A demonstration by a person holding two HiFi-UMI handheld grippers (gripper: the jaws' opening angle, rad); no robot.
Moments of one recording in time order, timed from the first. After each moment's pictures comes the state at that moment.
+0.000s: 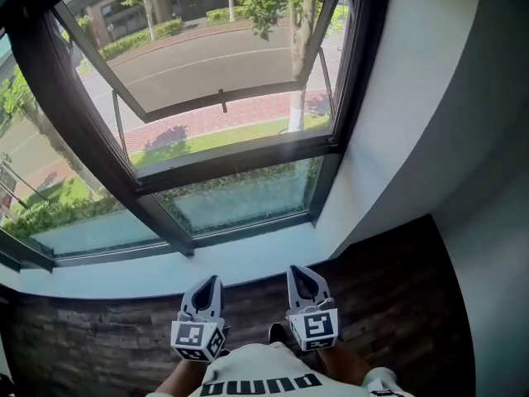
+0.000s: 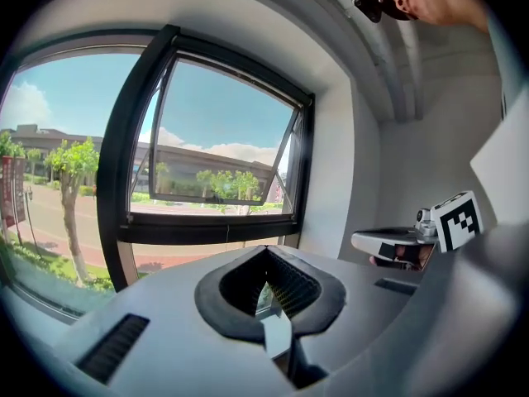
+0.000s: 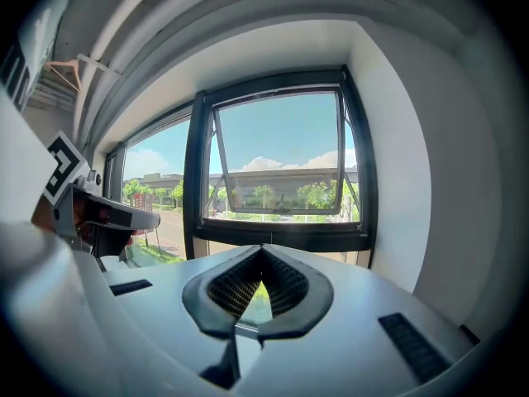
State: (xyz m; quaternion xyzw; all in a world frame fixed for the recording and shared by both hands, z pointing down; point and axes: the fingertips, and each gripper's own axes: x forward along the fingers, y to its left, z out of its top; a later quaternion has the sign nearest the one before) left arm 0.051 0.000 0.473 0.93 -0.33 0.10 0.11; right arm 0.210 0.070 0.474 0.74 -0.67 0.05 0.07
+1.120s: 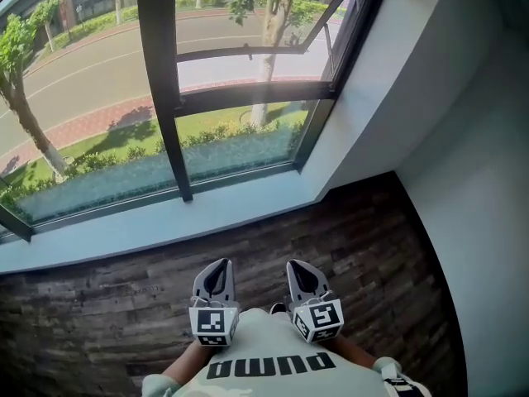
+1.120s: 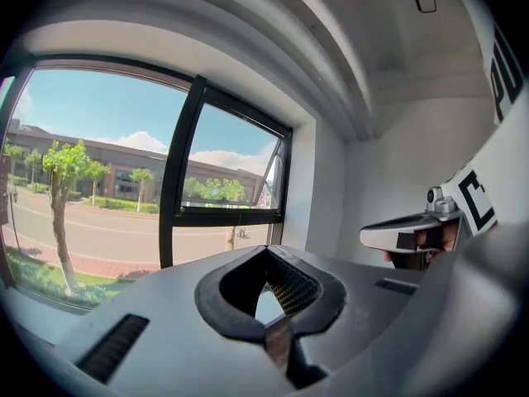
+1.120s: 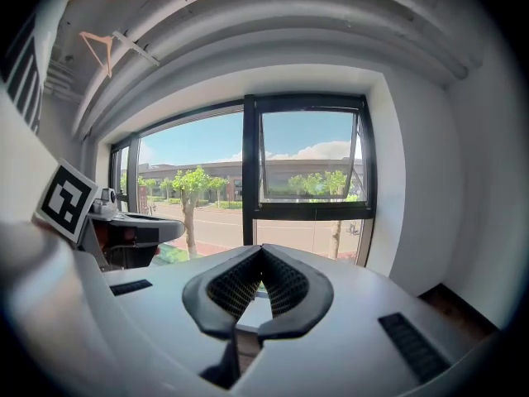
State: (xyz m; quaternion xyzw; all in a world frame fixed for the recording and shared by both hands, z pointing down) left arm -0.322 0.187 0.511 0.96 -0.27 0.07 0.07; right arm -0.207 0.280 0.499 0.76 -0.64 0.08 0.09
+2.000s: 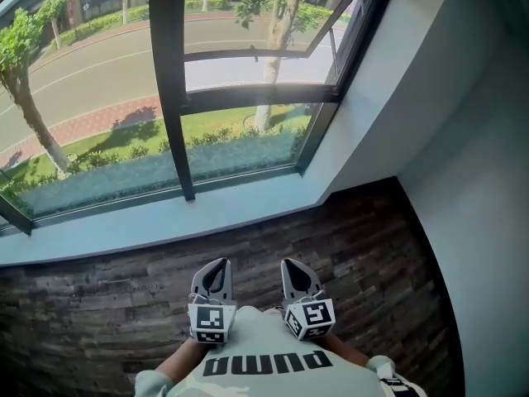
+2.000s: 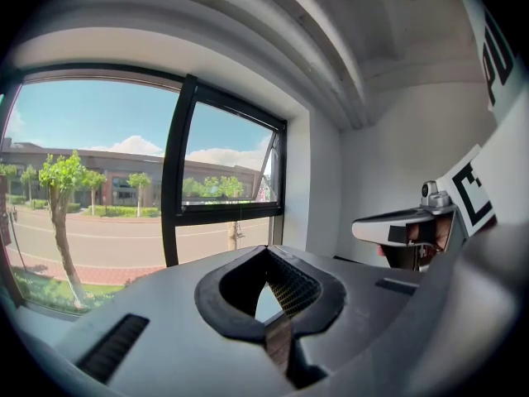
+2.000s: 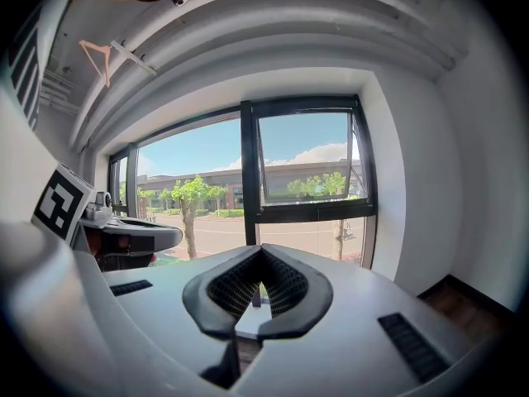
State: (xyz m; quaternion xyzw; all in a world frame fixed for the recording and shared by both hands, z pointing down) left arm -0.334 0.196 0.525 0.96 -0.27 0.10 0.05; right arm -0.221 0.278 0.516 0.76 -0.64 0.08 0.05
